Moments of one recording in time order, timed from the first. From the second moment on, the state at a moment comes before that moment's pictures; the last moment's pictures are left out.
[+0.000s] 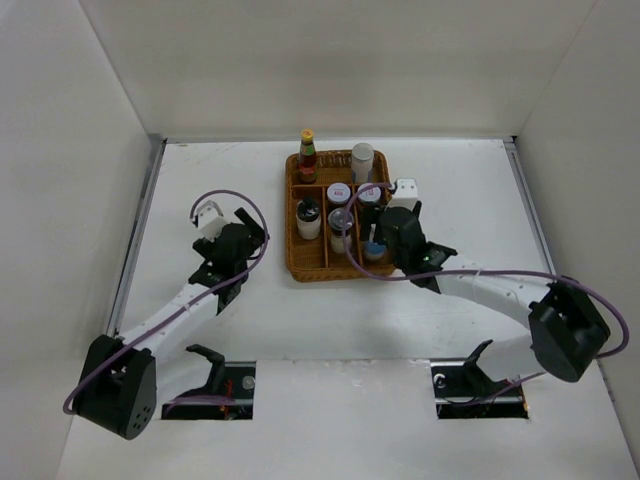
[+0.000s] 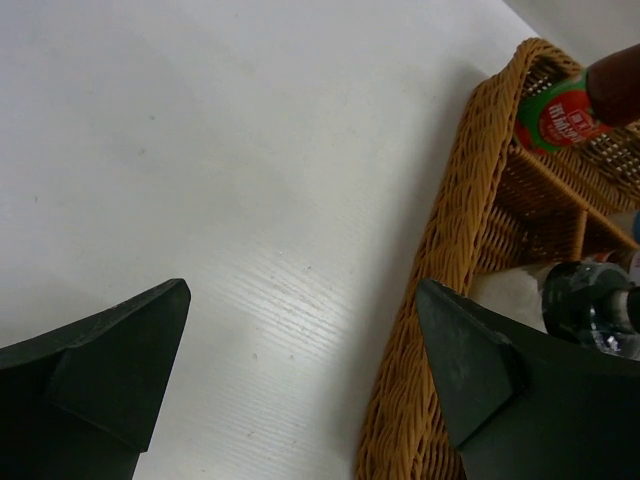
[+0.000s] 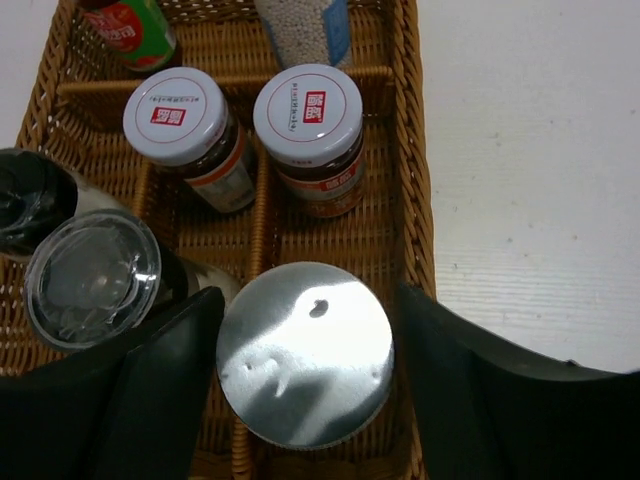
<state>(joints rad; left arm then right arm) -0.40 1.07 0.50 0.09 -0.59 -0.78 0.73 1.38 0.82 0.15 0.58 0.37</state>
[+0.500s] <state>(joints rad) -0.40 1.12 0.58 0.03 -0.59 -0.78 0.73 0.93 0.71 0.21 0.74 0.36</state>
